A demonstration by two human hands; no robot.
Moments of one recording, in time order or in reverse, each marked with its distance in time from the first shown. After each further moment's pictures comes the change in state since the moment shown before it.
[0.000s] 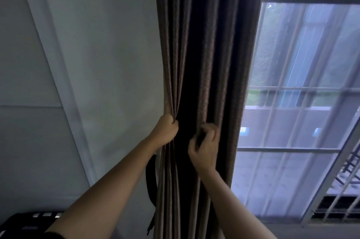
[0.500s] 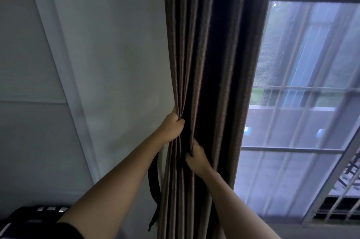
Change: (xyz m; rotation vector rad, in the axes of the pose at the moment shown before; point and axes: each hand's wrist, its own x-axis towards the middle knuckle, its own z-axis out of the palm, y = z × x) left_hand -0.001 0.001 0.004 -0.108 -0.090 0.010; right_hand -0.015 0.015 0.015 0.309 -0.606 0.306
